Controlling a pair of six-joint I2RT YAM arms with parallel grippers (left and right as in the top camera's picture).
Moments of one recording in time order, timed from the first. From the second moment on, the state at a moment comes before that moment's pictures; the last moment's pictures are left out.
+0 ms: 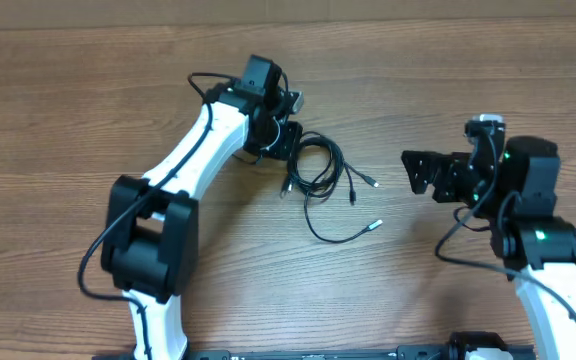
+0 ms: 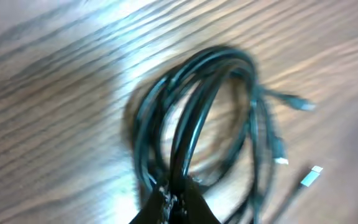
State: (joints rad) left arm -0.37 2.04 1.61 -0.84 0.39 -0.12; right arm -0.03 1.05 0.84 -0.49 -0.41 0.20
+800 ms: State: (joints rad) left arm -0.37 1.93 1.74 -0.81 0.88 -0.10; right arm 0.13 1.43 0.84 -0.37 -0.54 0.31
